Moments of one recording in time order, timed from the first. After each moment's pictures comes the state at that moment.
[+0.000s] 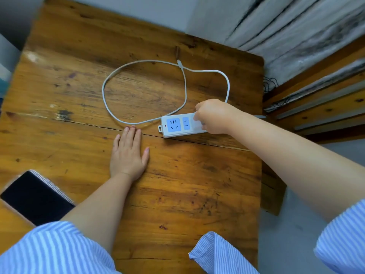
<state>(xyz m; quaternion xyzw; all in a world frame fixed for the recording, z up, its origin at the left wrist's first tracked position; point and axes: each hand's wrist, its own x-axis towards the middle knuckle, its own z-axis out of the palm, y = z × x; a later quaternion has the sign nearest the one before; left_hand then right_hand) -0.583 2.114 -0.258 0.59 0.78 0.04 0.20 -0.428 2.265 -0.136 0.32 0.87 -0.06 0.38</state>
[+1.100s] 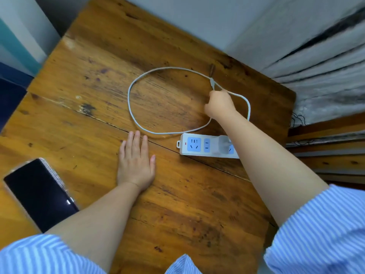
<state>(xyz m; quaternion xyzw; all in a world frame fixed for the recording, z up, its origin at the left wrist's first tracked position) -0.584 2.117 -0.262 0.50 0.84 0.07 0.21 -0.493 2.335 -0.186 0.59 0.77 -0.16 0.20</state>
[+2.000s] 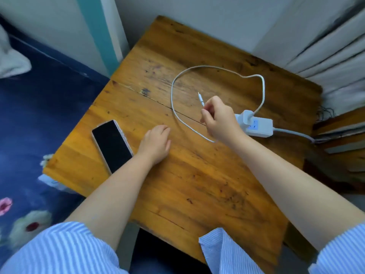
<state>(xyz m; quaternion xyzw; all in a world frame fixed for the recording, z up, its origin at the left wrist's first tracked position) -0.613 2.043 -0.207 0.55 0.80 0.06 0.24 -0.484 2.158 -0.113 0.43 0.80 -0.41 -0.09</state>
